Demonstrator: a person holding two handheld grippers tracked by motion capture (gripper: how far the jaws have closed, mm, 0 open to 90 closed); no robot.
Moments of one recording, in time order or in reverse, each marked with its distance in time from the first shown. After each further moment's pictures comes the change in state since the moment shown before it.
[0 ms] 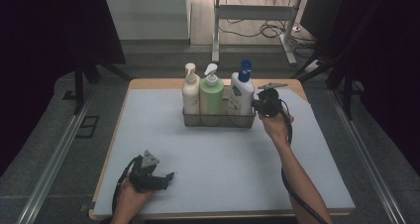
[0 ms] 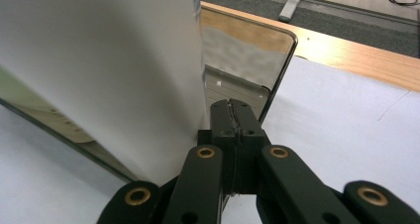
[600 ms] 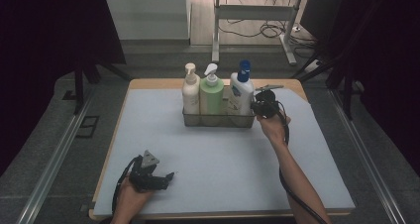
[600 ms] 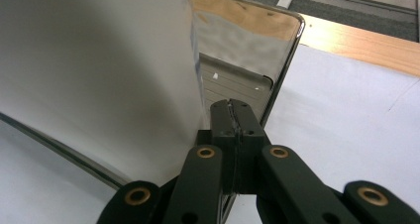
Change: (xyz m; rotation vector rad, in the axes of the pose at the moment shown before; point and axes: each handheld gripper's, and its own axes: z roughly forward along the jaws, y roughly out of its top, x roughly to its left) left arm 0.000 0.000 0.000 0.000 0.000 0.000; right arm 0.002 -0.005 0.014 0.031 -0.020 0.011
